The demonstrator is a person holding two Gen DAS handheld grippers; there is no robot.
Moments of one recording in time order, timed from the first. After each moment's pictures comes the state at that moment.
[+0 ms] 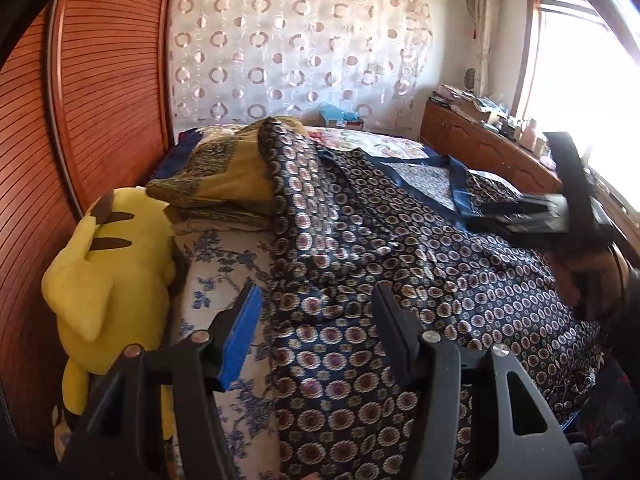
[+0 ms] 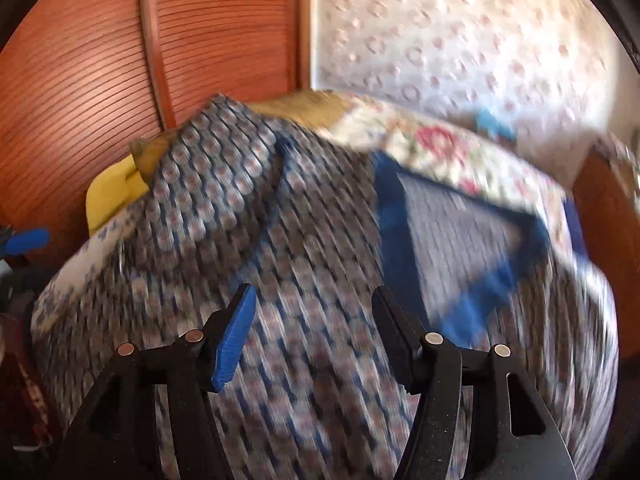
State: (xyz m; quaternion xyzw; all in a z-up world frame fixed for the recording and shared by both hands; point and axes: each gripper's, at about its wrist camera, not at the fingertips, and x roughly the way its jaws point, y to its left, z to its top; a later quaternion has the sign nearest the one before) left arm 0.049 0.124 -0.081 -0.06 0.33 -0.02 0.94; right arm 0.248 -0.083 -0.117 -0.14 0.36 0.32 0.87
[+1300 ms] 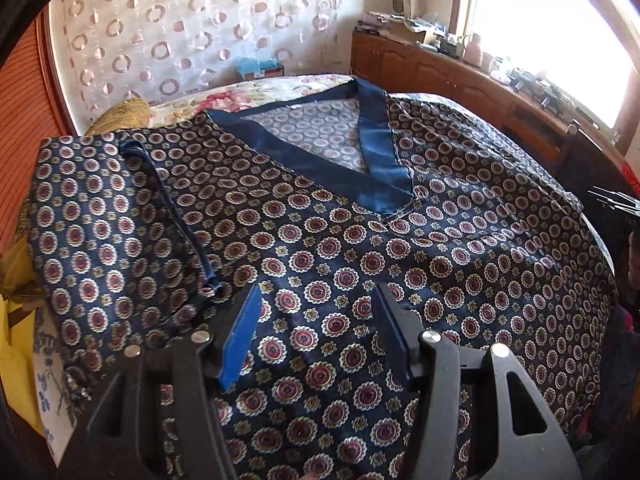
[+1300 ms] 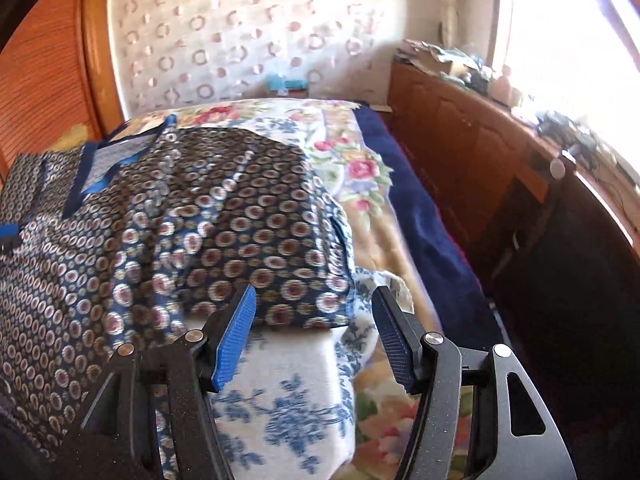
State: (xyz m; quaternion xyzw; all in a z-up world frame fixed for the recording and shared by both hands) left arm 0.171 -0.012 -0.113 0.03 0.42 -0.13 0.90; right arm 0.190 -0.433 -0.135 -0.01 0.38 0.04 0.93
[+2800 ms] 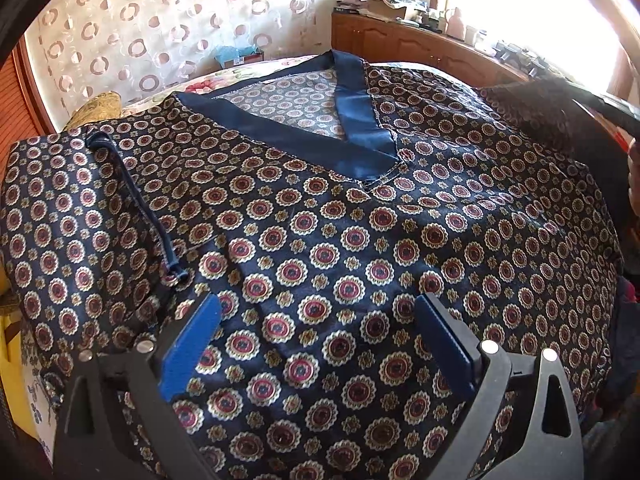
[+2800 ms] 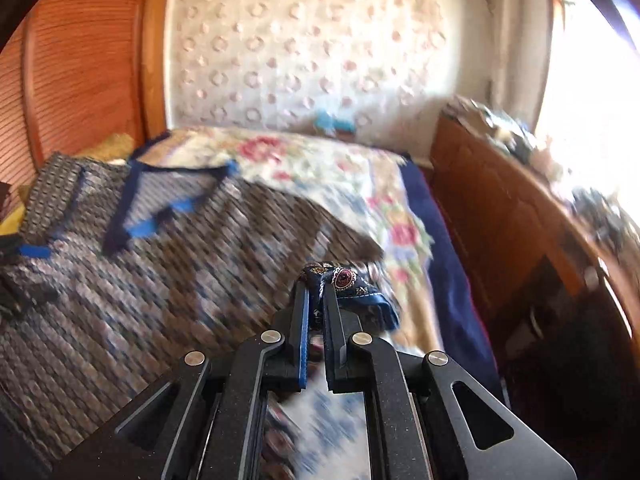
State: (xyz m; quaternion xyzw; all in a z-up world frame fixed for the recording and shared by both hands) left arm 0.177 -0.025 -0.131 0.06 0.44 -0.15 0.88; right arm 0.228 -0.331 -0.075 -0.10 0.29 0.14 0.94
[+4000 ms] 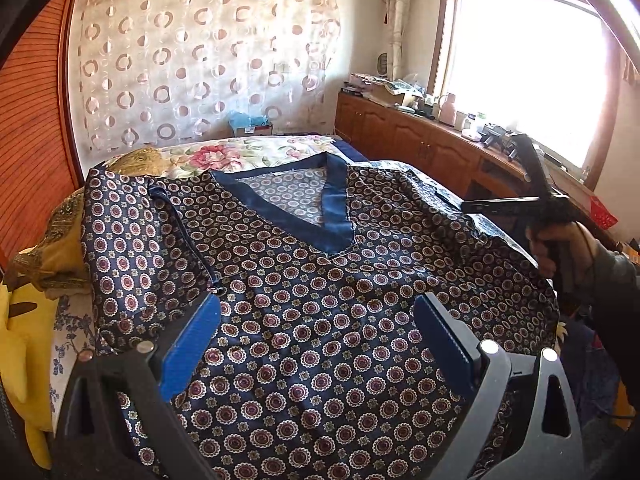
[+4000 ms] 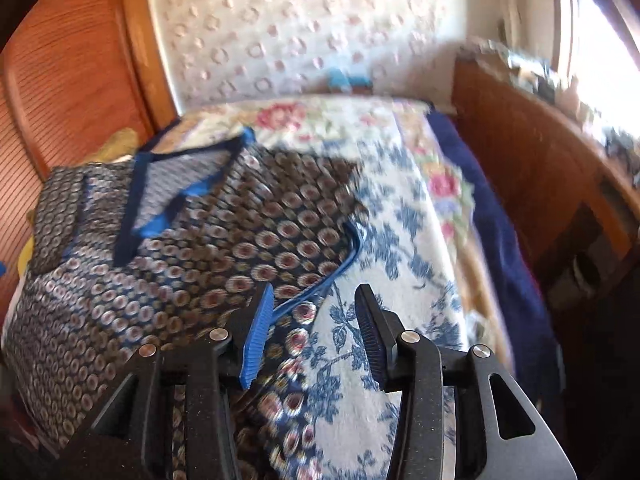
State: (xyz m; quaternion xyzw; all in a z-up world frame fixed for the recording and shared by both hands) left arm 0.092 -0.006 -0.055 -0.02 0.32 -0.16 0.93; right arm 0.284 -0.338 -0.127 0.00 0.40 0.14 0.91
